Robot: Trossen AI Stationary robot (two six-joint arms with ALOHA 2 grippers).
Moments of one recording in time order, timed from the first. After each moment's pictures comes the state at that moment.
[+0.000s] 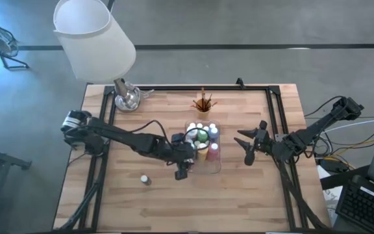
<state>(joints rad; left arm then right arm) -0.21 1.65 1.20 -0.28 -0.17 -0.24 0.54 0.77 0.38 0.04 0.99 0.39</state>
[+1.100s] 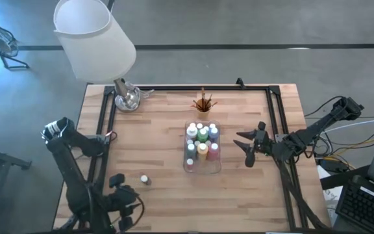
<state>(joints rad) -1.04 1.56 1.39 -1.09 -0.61 -1.32 0.54 0.77 0.37 0.05 0.93 0.41</state>
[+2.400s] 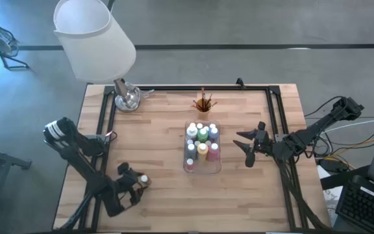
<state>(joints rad) -1.04 1.56 0.62 -0.36 -0.83 -1.45 0.54 0.77 0.37 0.07 0.94 0.41</state>
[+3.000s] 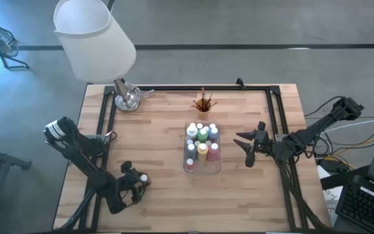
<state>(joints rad) -1.00 1.56 0.55 -0.18 -0.87 -1.30 0.54 0.77 0.37 0.07 0.94 0.39</state>
